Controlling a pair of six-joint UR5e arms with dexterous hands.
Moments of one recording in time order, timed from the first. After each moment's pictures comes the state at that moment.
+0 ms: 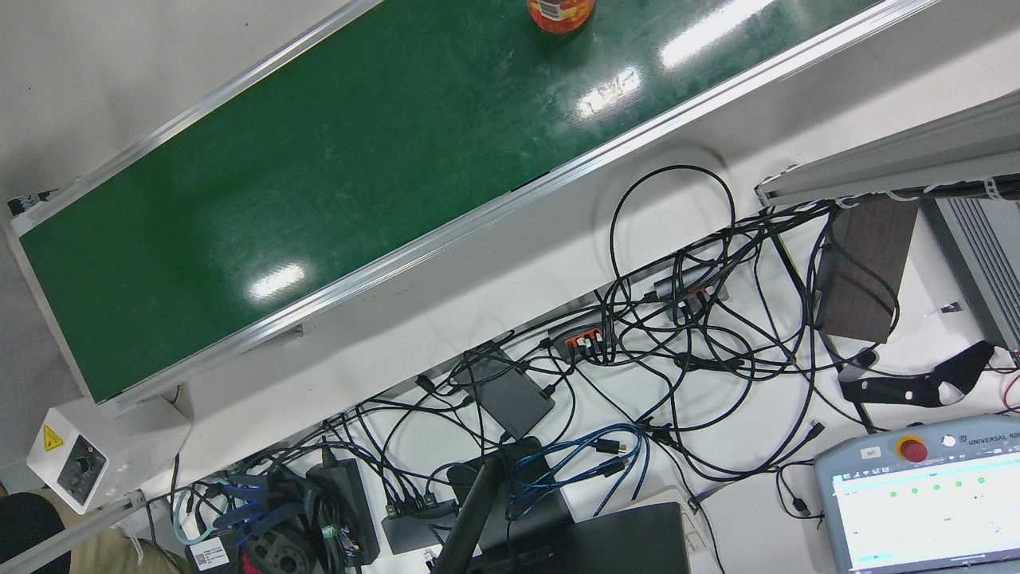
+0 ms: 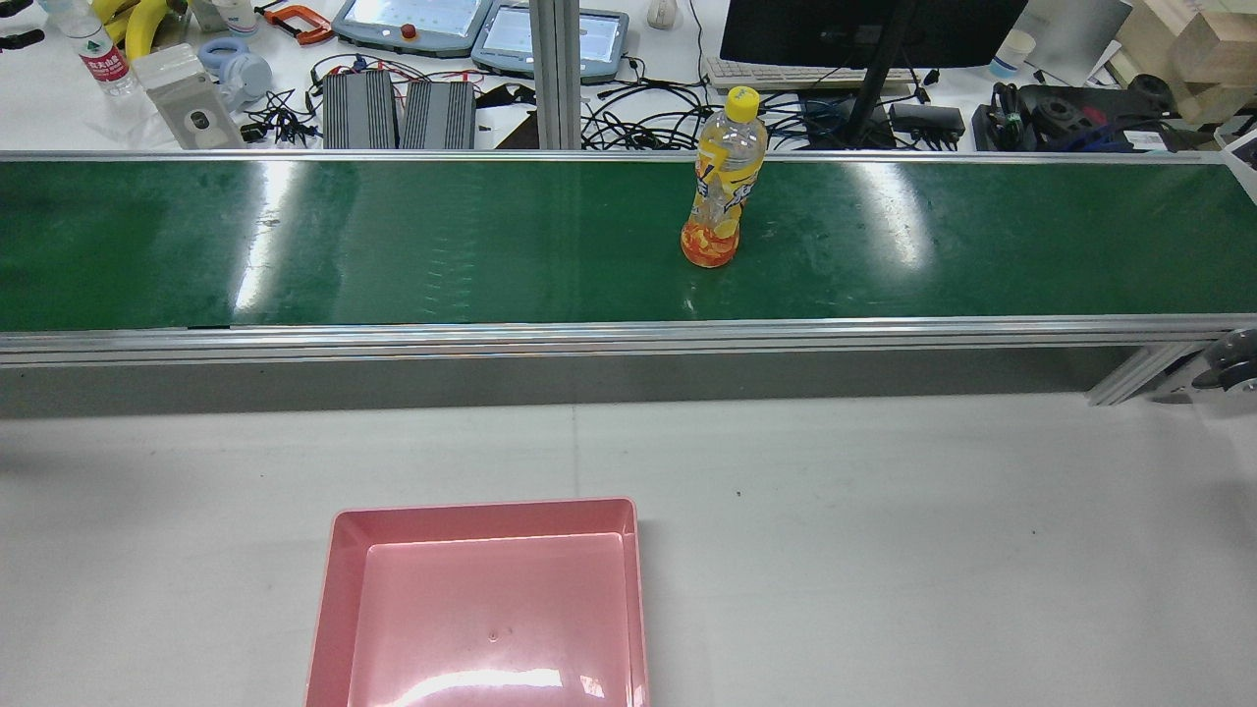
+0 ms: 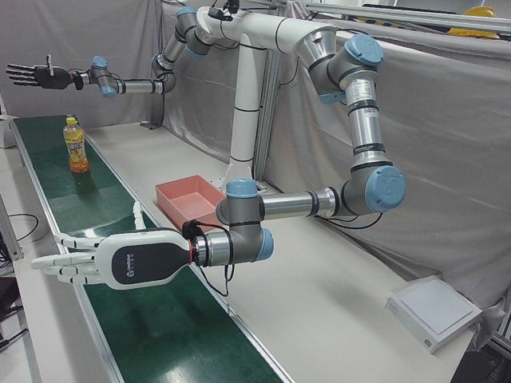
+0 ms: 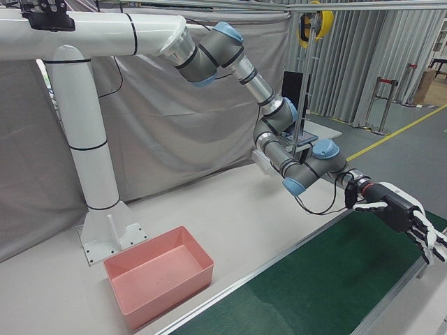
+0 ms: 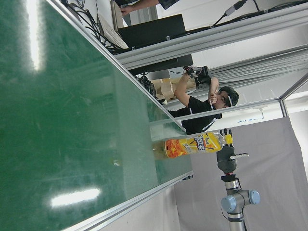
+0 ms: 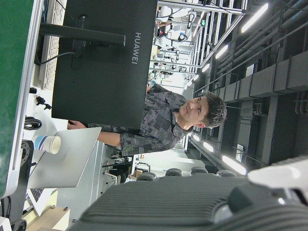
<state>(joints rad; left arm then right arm) -1.29 -1.91 -1.49 -0.03 1.50 0.33 1.57 -1.50 1.58 -3.22 -1.58 -0.10</state>
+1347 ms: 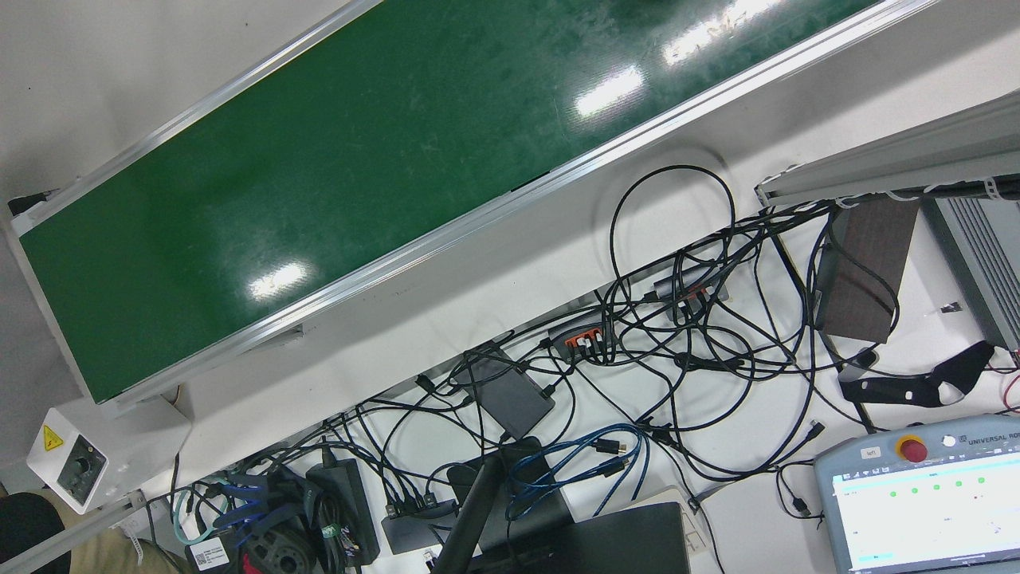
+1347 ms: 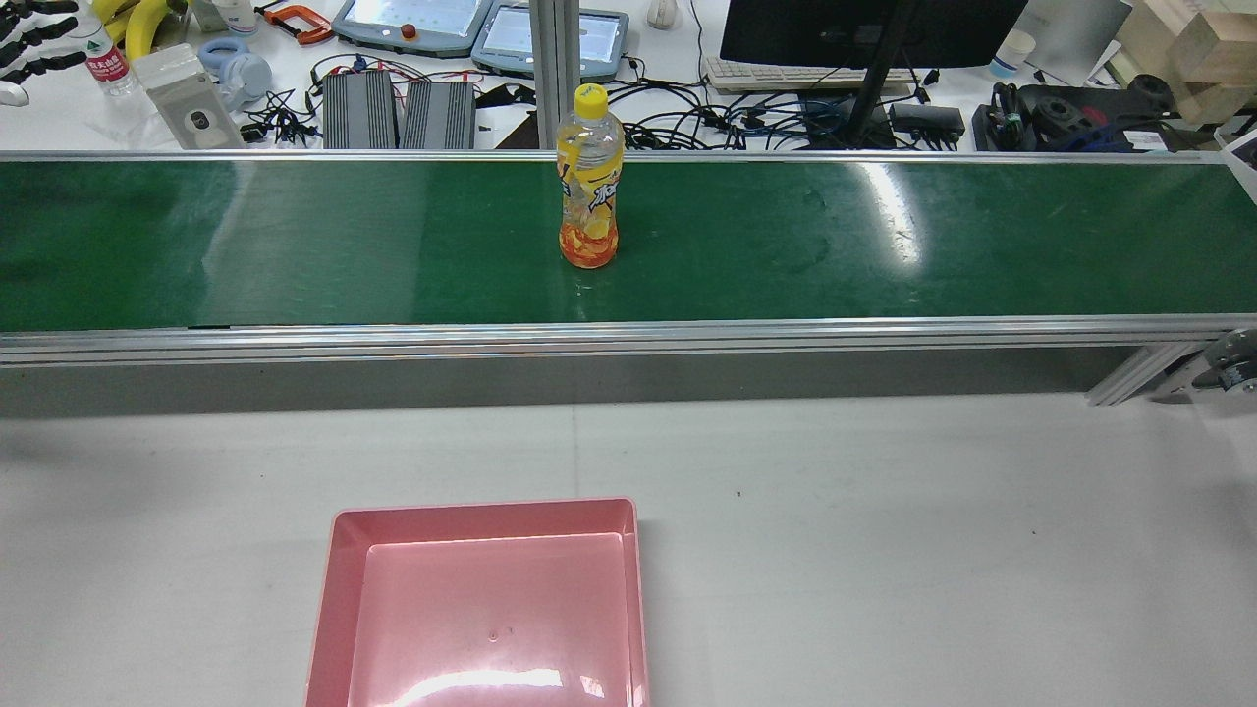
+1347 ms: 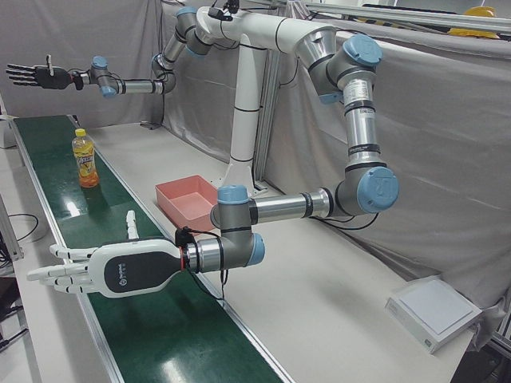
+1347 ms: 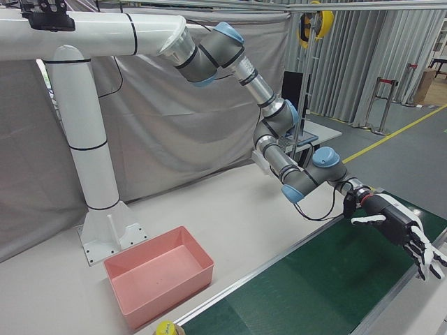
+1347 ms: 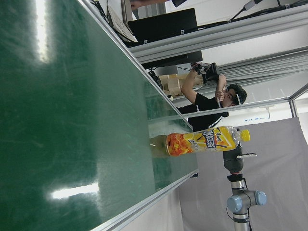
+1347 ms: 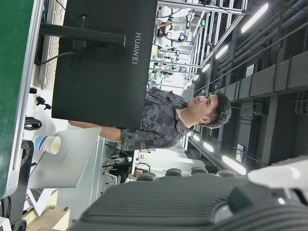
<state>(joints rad) -1.26 -1.95 -1.43 -0.03 1.50 0.33 1.57 -1.50 1.58 -3.22 -1.58 -0.10</state>
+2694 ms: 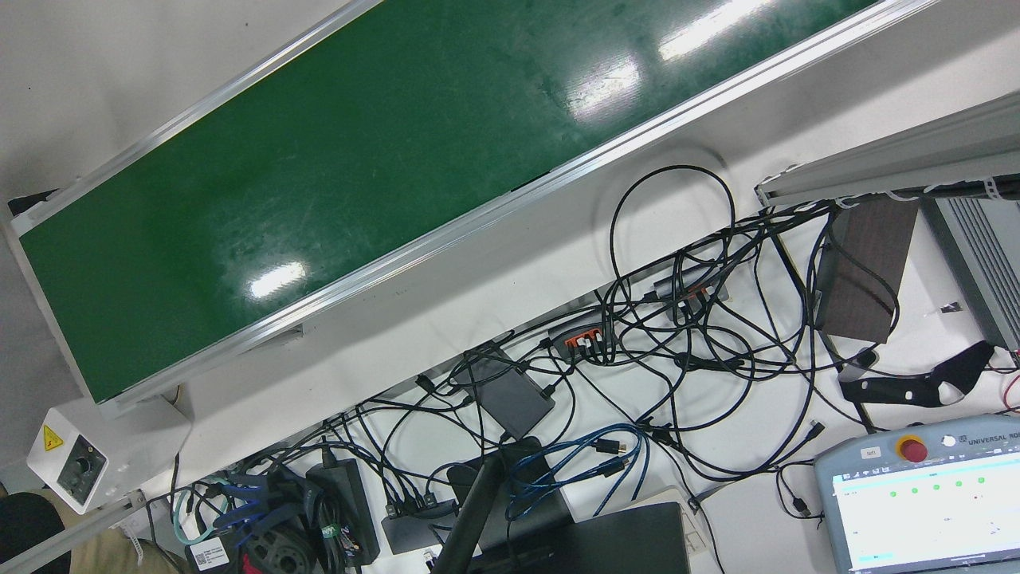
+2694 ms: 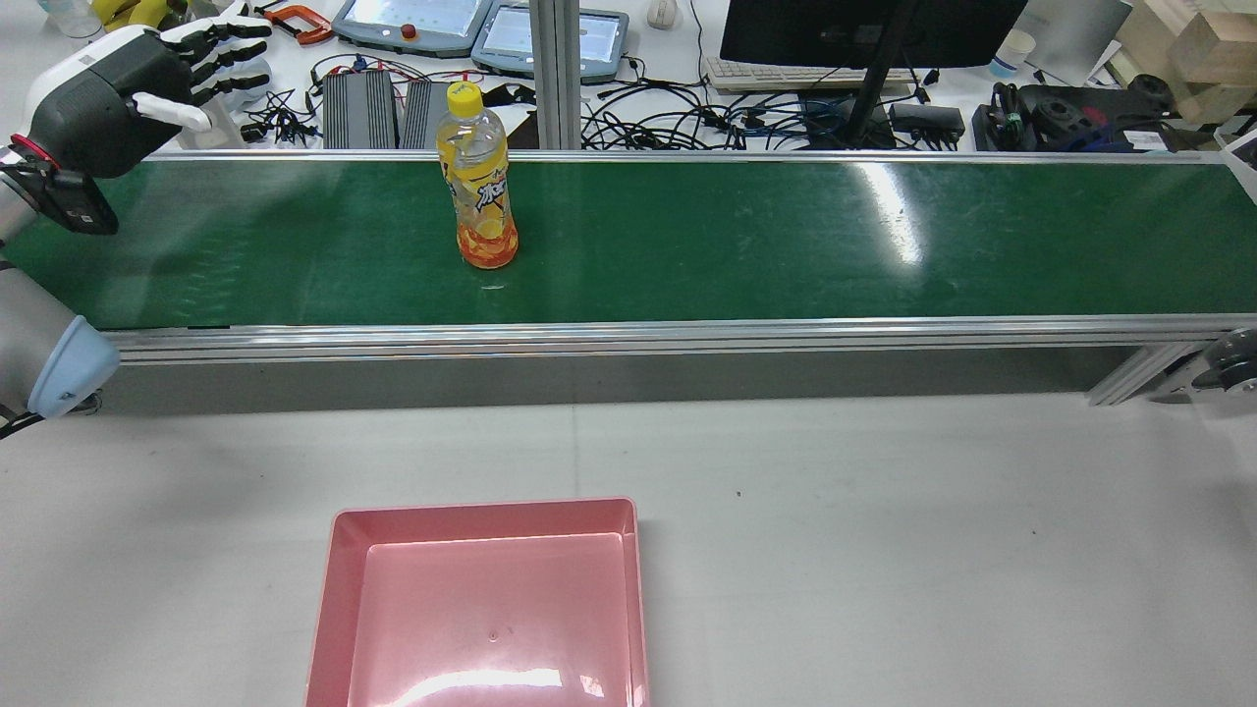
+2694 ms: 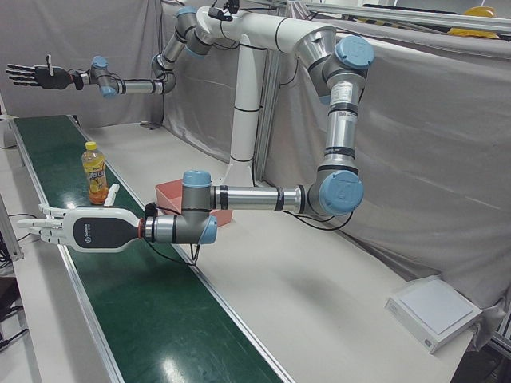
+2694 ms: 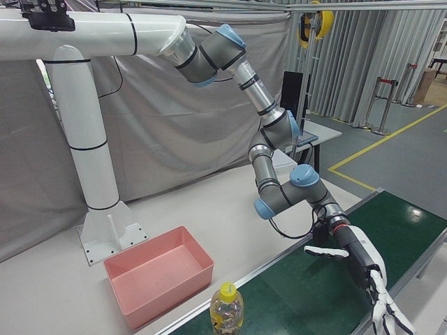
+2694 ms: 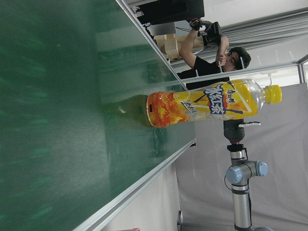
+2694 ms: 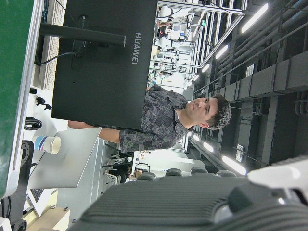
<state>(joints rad) -1.09 -2.09 -1.43 -0.02 1.49 0.37 1.57 -1.50 1.58 -3.22 -1.58 -0.10</state>
